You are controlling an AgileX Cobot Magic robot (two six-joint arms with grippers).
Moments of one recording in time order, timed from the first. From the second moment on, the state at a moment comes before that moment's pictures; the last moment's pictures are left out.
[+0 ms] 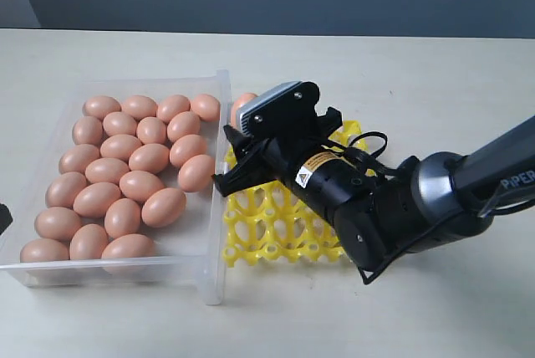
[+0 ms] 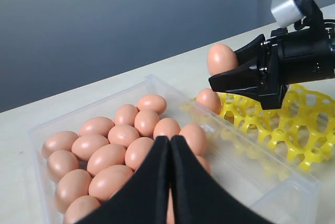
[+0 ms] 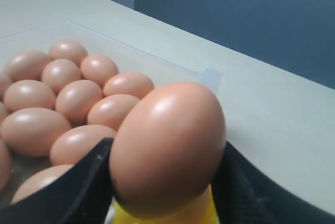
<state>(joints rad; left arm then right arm) -0.39 0.00 0.00 0.00 0.18 0.09 0.83 1.96 -0.72 0.30 -0.90 -0.24</state>
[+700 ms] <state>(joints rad) -0.39 0.00 0.00 0.00 0.18 0.09 0.82 1.97 -0.73 0.32 -0.78 -0.25</state>
